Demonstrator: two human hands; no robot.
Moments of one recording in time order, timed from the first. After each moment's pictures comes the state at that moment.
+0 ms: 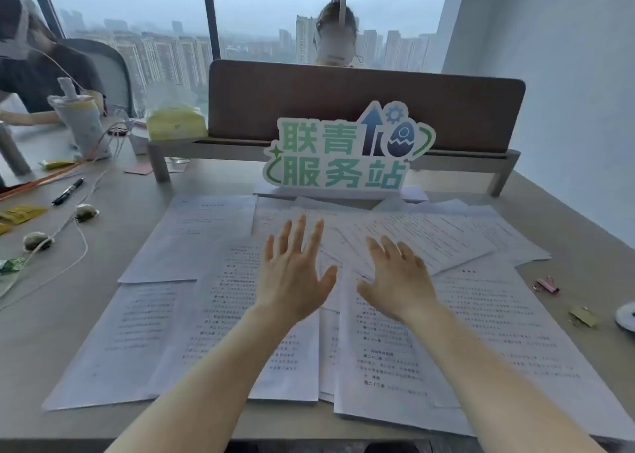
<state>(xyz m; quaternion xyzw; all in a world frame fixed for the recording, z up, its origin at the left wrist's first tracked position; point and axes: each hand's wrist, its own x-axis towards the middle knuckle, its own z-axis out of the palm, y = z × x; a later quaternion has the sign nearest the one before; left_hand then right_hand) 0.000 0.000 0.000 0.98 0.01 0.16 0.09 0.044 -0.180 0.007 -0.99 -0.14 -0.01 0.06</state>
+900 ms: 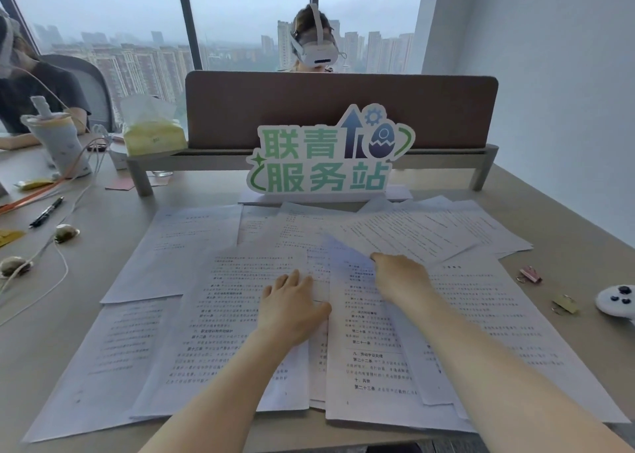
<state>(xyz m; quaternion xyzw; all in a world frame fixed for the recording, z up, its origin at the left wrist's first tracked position) 0.002 -0.016 -0.026 0.99 0.05 -0.03 0.16 0.079 -0.201 -0.002 -0.99 -0.10 0.03 0.02</state>
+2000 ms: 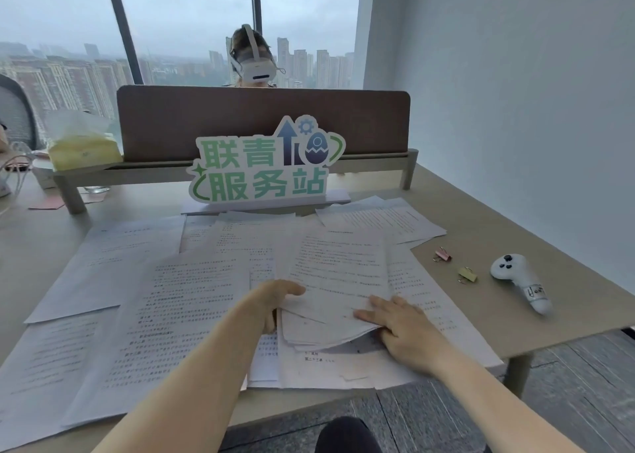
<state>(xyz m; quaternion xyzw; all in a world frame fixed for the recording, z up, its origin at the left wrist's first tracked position) 0.004 -0.078 -0.005 0.69 0.24 -0.20 0.66 -0.038 -0.325 -0.027 -0.98 -0.14 0.10 0.13</state>
